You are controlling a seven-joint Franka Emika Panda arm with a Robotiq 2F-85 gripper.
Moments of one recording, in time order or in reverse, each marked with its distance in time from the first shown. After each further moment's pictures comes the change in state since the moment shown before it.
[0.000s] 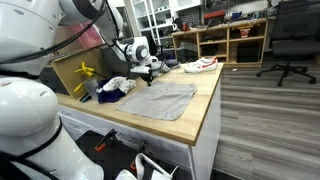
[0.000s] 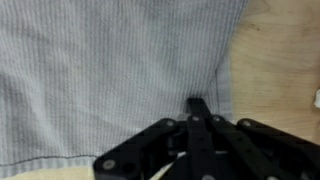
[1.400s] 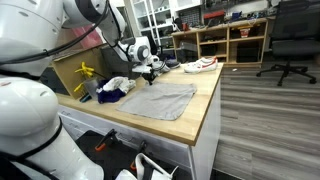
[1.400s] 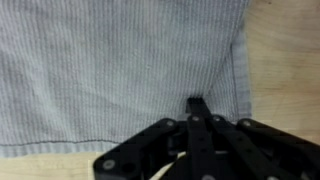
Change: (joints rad) arm 0.000 0.039 -0.005 0.057 0.000 0.009 -0.001
